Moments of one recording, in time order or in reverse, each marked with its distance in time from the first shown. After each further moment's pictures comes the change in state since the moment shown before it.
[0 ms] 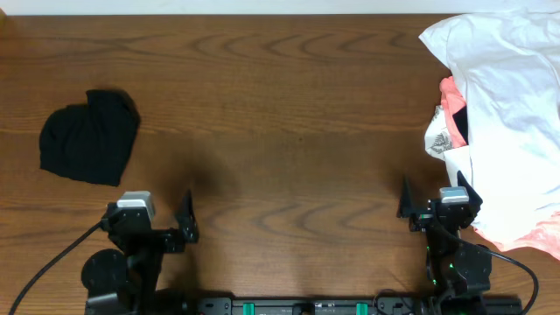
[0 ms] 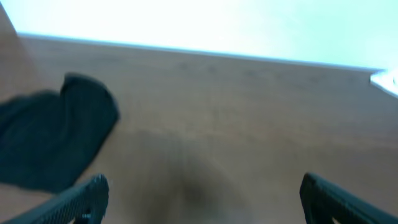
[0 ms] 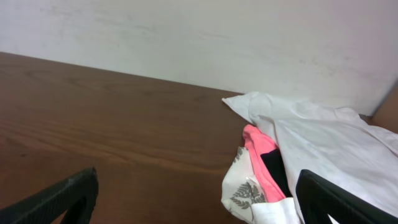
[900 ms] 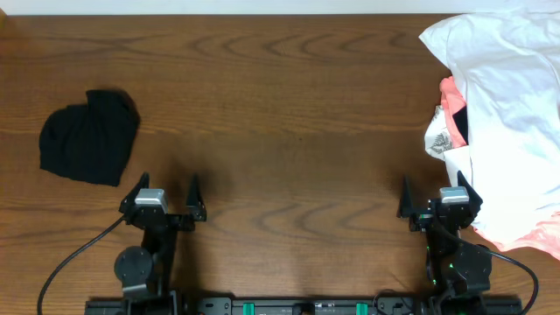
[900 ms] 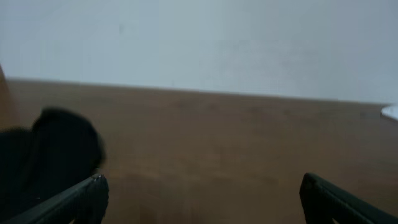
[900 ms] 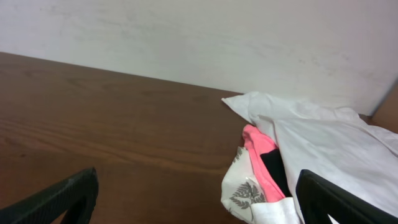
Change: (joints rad) left arm -0.035 -0.129 -0.487 0.589 -0.025 -0.032; right arm 0.000 0.000 0.000 0.000 0.002 0.000
